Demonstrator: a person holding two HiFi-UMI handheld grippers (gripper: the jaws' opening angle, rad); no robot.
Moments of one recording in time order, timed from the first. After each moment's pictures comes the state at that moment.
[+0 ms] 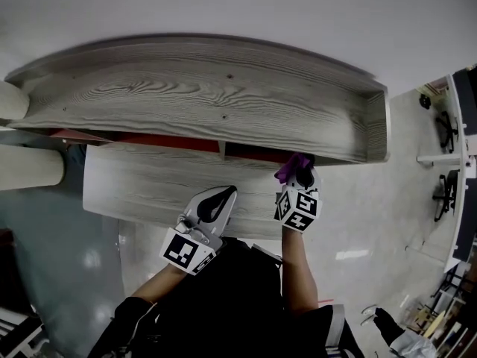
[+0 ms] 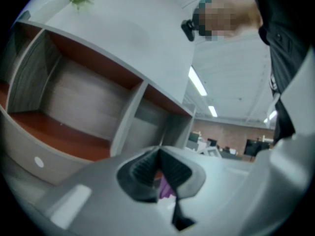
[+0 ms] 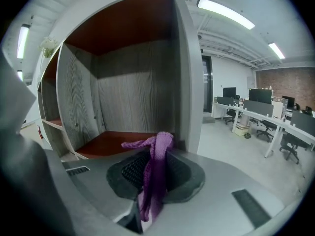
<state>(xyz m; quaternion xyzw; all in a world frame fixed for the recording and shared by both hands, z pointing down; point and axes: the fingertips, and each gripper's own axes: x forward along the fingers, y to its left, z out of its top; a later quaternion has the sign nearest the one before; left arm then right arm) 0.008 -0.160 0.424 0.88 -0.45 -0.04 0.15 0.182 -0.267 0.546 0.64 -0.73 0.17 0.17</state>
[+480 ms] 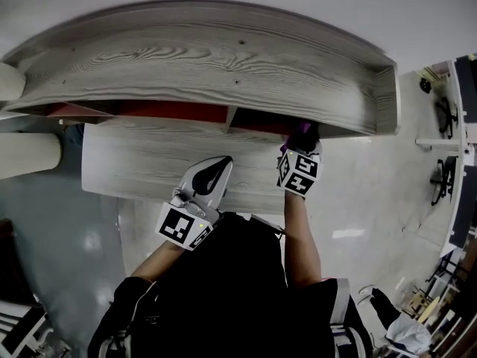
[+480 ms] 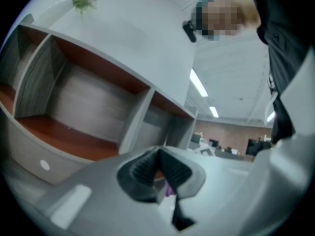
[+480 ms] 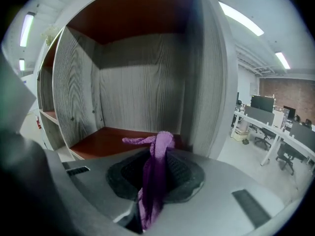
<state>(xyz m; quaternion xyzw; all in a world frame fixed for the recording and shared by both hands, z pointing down) -0.016 -0.156 0.424 0.88 -0.46 -0.04 0.15 0.168 -0.284 0.551 0.64 -0.73 0.15 0.20</state>
